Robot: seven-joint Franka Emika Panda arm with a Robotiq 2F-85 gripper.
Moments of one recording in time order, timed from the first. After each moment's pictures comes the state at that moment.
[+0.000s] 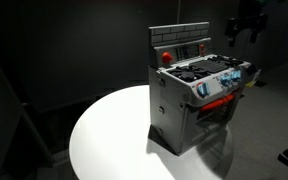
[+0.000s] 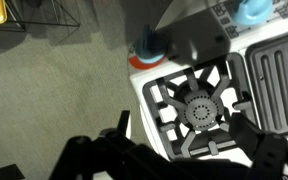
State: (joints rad) arm -0.01 0.06 -0.08 -1.87 -0.12 1.89 0.34
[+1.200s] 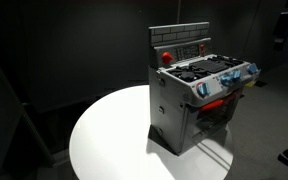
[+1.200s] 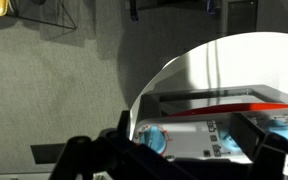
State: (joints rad) arm -0.01 -0.36 -0.08 -2.30 -0.10 1.88 0.08
